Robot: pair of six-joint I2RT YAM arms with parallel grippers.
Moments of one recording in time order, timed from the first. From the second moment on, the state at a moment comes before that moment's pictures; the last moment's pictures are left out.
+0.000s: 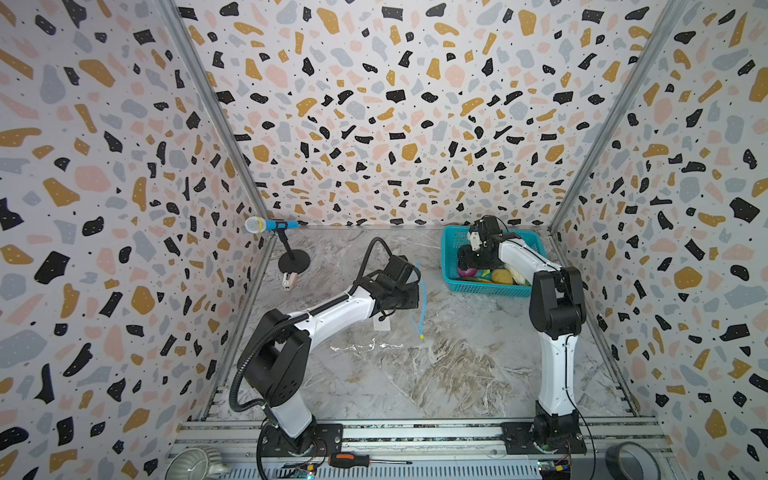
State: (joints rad) left arm -0.68 1.68 1.21 -0.41 0.07 -0.57; right arm 0.22 2.21 1.81 -0.68 -0.11 0.08
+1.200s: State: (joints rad) left arm -0.68 1.69 1.21 -0.41 0.08 -0.58; right arm 0.24 2.21 1.78 -0.64 -0.13 0.09
